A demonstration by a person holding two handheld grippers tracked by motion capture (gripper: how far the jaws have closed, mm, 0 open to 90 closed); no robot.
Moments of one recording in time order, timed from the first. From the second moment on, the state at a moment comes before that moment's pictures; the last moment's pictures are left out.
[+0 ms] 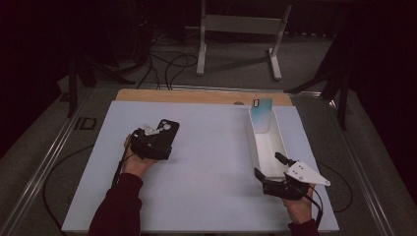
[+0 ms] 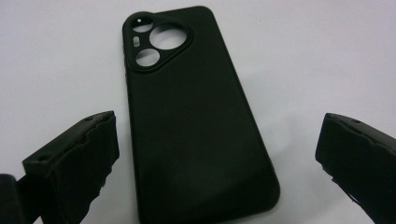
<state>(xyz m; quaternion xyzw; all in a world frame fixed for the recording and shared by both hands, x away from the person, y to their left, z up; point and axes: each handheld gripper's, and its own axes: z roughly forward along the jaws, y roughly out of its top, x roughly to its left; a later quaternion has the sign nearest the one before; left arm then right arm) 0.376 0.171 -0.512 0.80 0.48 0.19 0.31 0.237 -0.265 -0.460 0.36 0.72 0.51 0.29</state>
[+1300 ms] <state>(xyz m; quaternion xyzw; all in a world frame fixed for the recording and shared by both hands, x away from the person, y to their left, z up) 0.402 0.167 -0.530 0.80 0.51 0.15 0.26 0.236 -0.267 -0.457 0.36 0.72 0.52 0.30</state>
